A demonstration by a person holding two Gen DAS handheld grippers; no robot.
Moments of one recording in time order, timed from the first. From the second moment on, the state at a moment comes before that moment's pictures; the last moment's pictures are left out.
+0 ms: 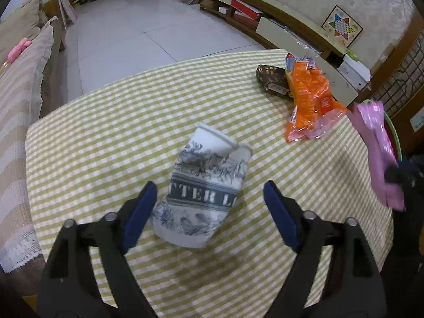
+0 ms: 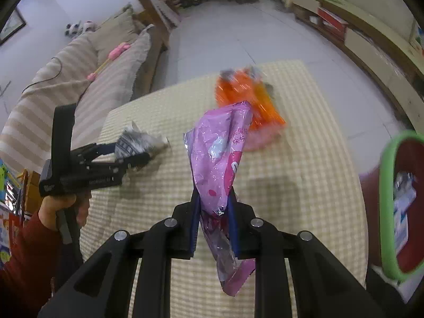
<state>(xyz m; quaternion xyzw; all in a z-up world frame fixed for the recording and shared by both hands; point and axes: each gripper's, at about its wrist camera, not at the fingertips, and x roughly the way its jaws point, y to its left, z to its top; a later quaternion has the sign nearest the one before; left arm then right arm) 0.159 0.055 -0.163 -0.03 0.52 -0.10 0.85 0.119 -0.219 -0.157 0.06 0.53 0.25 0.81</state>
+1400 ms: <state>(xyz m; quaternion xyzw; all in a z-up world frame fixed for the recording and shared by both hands) 0.009 0.012 -0.027 -0.16 0.38 -0.02 0.91 0.023 -0.284 -0.105 0.11 0.45 0.23 0.85</state>
